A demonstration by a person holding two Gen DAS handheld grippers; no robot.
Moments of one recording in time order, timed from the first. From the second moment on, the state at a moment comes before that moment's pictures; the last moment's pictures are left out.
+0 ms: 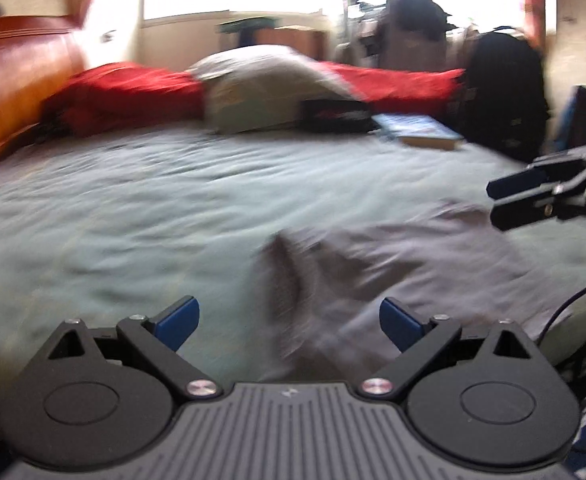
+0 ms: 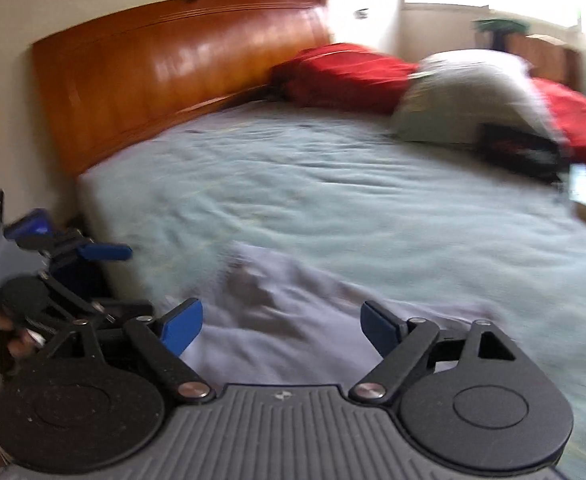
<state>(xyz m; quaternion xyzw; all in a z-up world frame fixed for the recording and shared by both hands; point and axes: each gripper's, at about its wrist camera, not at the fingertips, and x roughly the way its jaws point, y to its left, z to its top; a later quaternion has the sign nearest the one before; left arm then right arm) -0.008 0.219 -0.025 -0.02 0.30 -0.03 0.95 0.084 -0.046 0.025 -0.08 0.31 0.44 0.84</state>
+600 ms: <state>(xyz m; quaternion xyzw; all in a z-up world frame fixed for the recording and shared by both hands) 0.005 0.237 -0.047 -0.12 0.32 -0.07 0.94 0.080 -0.186 -0.013 0.04 0.35 0.27 0.89</state>
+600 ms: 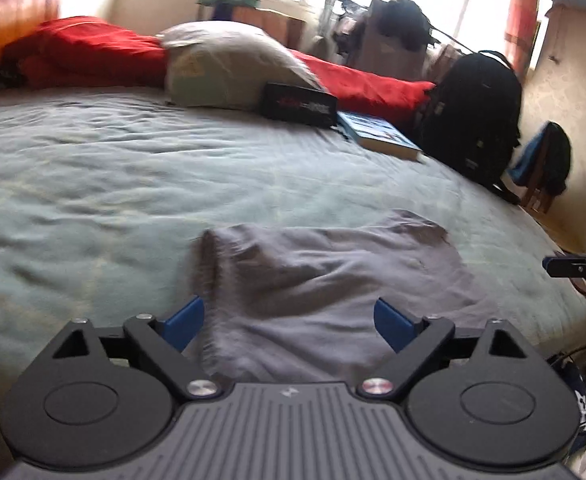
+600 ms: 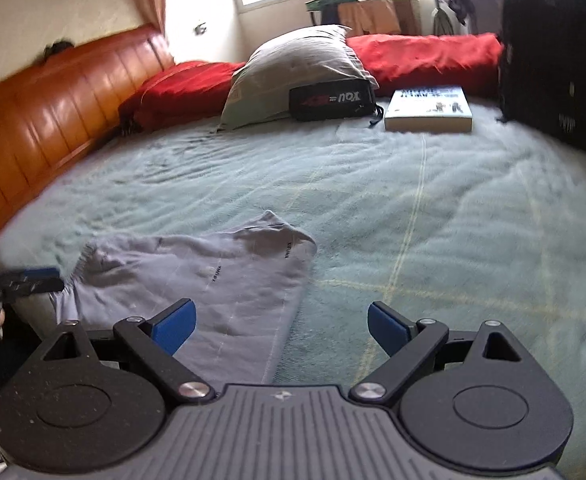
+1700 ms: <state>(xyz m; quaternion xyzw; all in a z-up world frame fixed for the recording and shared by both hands) 0.050 0.280 -0.089 -0.27 0.38 -0.13 0.88 0.070 -0.162 -0.021 0.06 0.36 0.31 0.88</state>
